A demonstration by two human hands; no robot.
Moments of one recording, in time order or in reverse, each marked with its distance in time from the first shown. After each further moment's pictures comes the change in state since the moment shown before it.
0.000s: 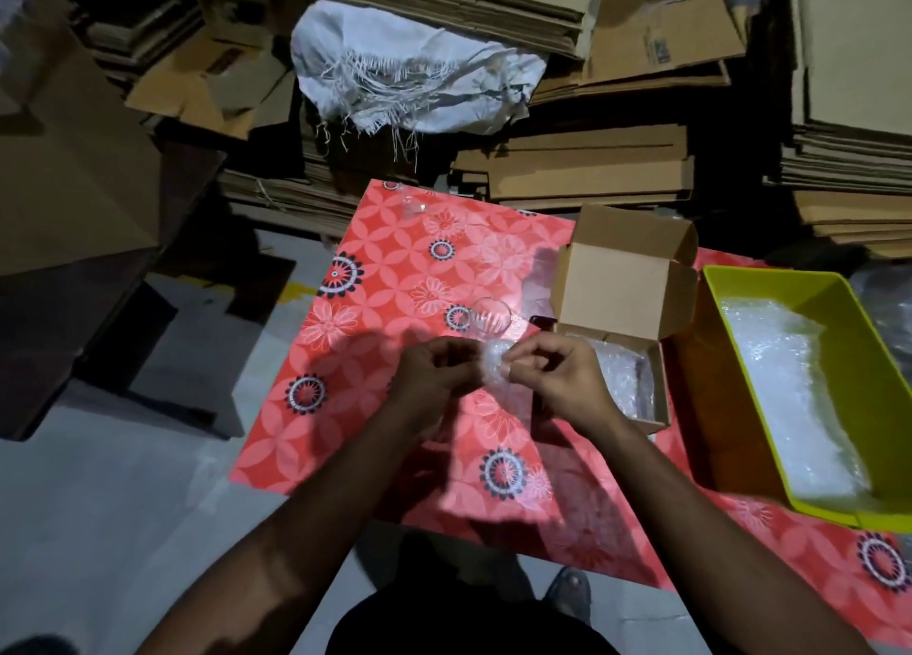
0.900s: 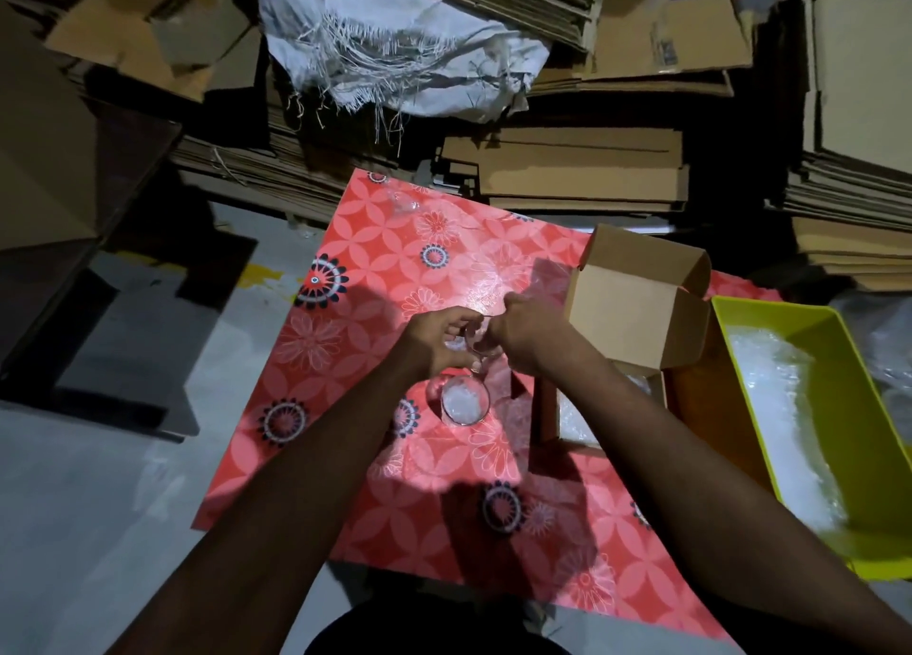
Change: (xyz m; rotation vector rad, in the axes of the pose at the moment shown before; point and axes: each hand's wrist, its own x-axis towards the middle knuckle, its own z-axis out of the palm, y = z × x) left_hand 0.149 -0.008 -0.044 0.768 -0.266 0.249; right_hand 0.127 -0.045 0.031 -1.662 -0.635 -0.034
